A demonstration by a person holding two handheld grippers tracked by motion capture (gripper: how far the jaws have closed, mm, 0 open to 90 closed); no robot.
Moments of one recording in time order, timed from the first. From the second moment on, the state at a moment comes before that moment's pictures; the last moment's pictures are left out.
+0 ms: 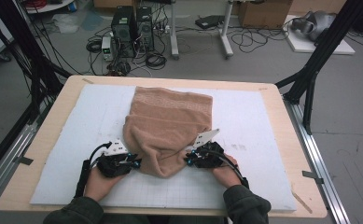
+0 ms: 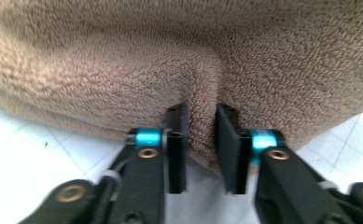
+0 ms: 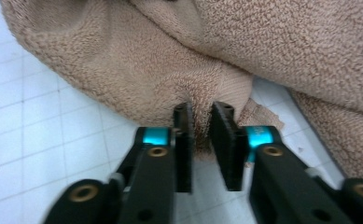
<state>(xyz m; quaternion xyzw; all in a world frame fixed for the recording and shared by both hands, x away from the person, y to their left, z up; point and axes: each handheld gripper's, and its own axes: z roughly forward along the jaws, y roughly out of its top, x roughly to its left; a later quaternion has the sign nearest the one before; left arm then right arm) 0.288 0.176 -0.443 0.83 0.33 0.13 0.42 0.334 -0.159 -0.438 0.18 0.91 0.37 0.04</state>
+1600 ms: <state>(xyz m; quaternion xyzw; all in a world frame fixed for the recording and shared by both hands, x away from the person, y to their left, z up) 0.298 0.208 -0.436 0.84 0.34 0.12 0.40 0.331 -0.103 -0.433 0.18 0.91 0.37 0.09</state>
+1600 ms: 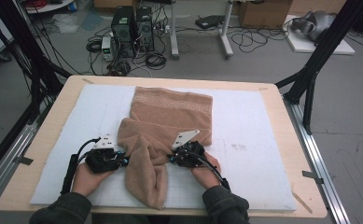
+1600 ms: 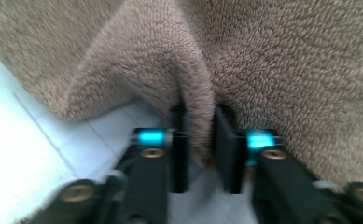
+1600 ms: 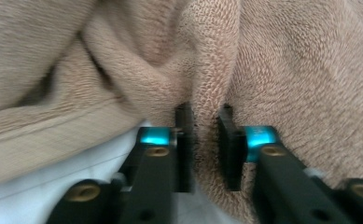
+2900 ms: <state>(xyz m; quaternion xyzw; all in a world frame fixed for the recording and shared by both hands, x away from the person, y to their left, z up) 0.326 0.218 -0.402 0.79 0.39 0.14 0.45 0.358 -0.193 -0.372 0.26 0.86 0.42 0.13</state>
